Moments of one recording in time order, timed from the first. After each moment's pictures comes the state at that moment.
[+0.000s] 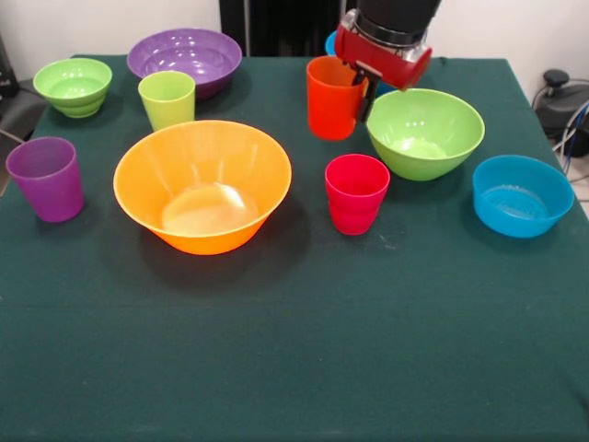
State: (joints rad) arm 0.17 -0.49 -0.37 1.72 0.35 0.42 2.03
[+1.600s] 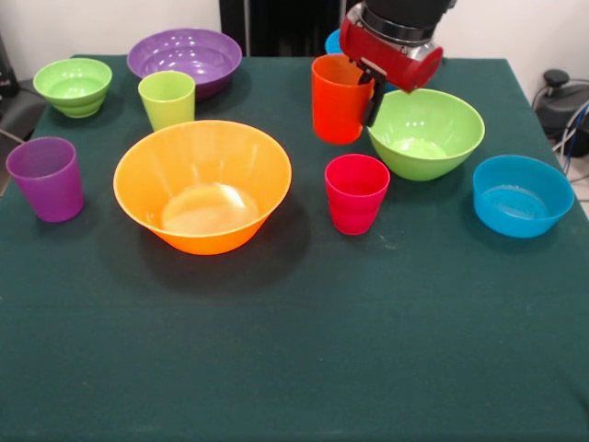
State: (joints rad) arm 0.19 -0.47 -0.42 1.61 0.40 0.50 2.14
